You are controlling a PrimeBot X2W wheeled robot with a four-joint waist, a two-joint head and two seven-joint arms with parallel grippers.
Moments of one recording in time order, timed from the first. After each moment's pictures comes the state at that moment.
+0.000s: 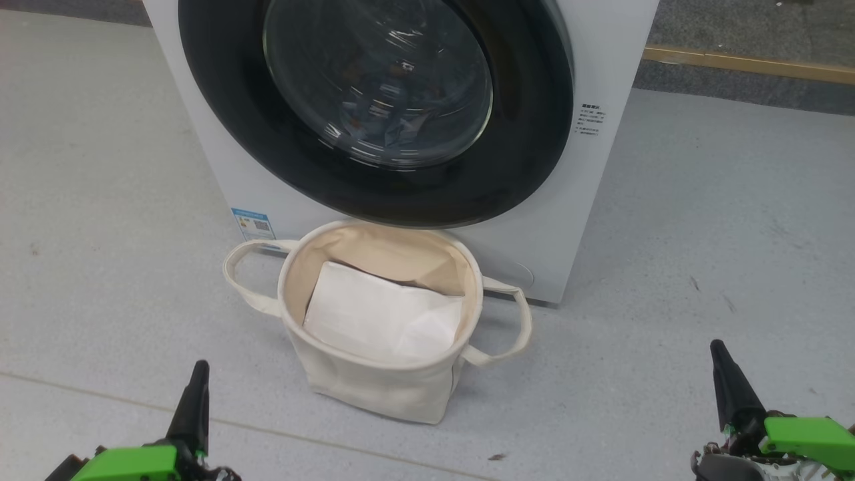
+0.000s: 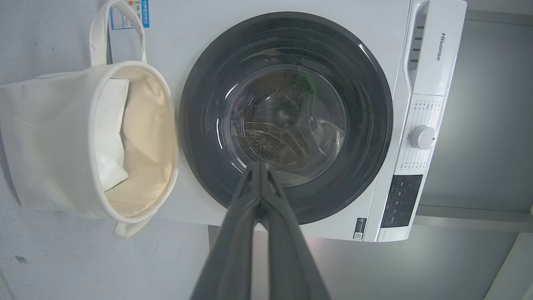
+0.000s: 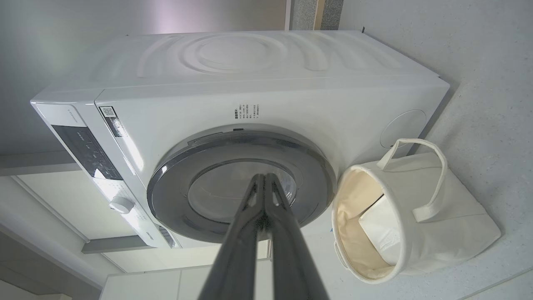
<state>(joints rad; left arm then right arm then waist) -0.08 0.04 0.08 0.28 -1.61 -0.12 0.11 -0.06 -0.04 -0.13 0.28 1.61 0.13 0.11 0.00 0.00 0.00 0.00</state>
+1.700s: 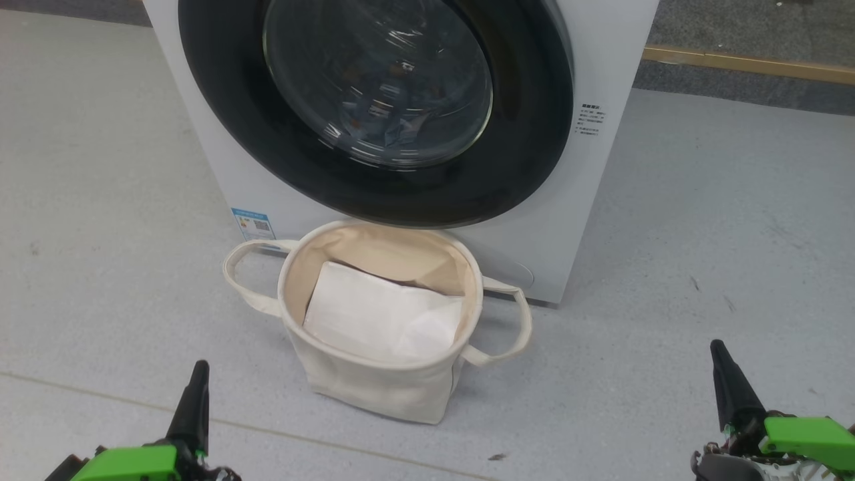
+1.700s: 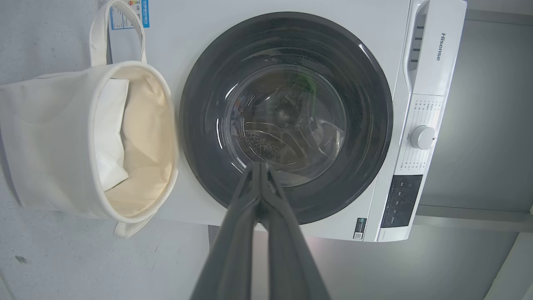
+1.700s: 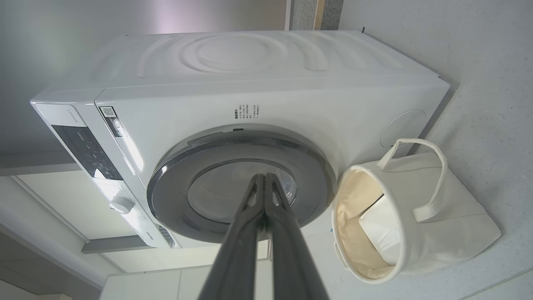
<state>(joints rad) -0.08 0.04 0.08 0.28 -1.61 -0.12 0.11 -0.06 -0.04 -0.13 0.28 1.61 0.13 0.11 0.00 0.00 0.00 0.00</state>
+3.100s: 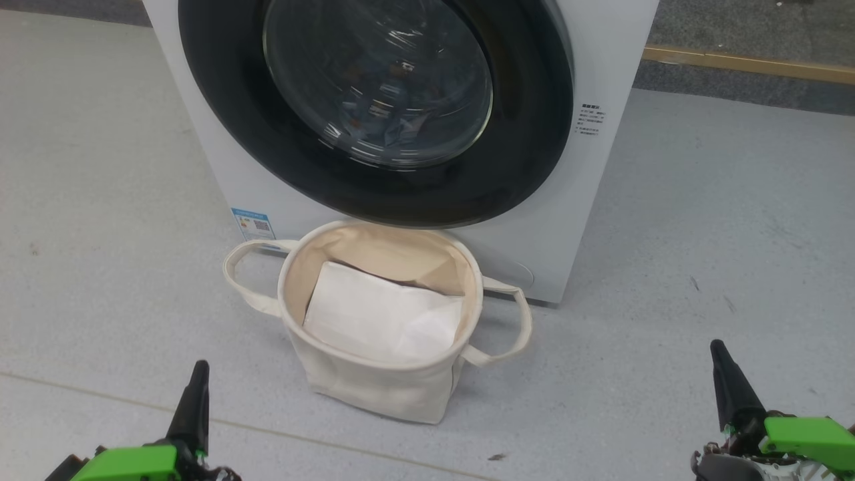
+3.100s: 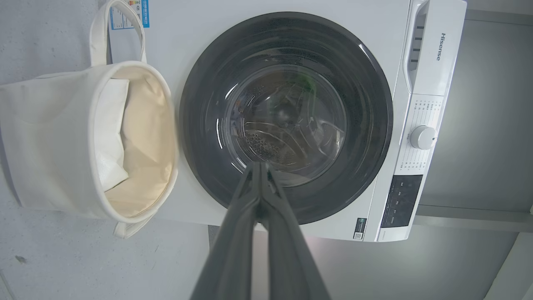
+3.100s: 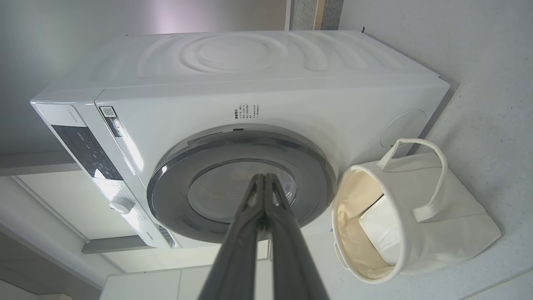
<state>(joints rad) -0.08 0.04 0.08 0.28 -1.61 -0.12 0.11 -0.06 -0.04 -0.13 0.28 1.61 0.13 0.11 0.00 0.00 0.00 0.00</state>
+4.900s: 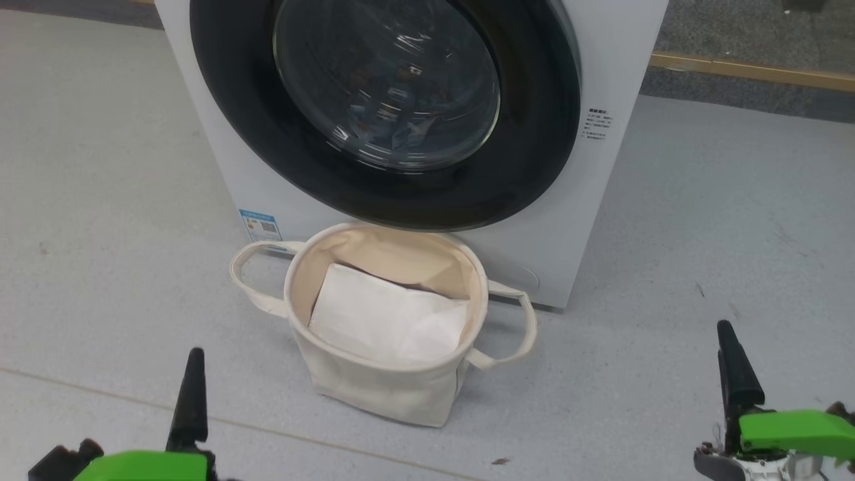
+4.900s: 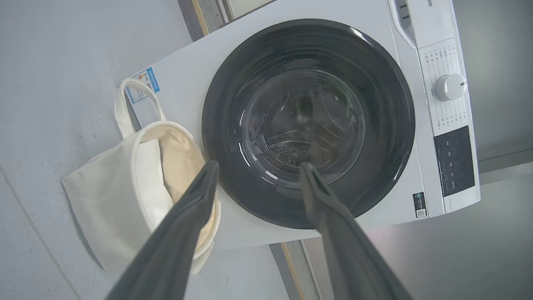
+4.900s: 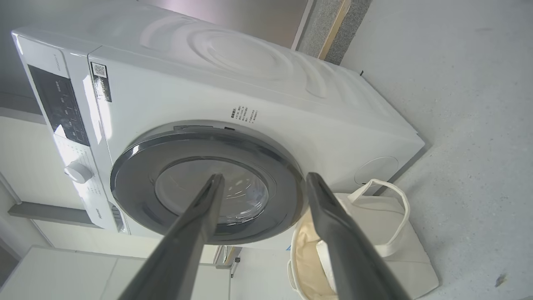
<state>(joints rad) -0.03 0.03 0.07 0.19 -1.24 -0.09 0.00 -0.05 -0.04 -0.12 0.25 1.33 0.13 0.00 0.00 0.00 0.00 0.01</state>
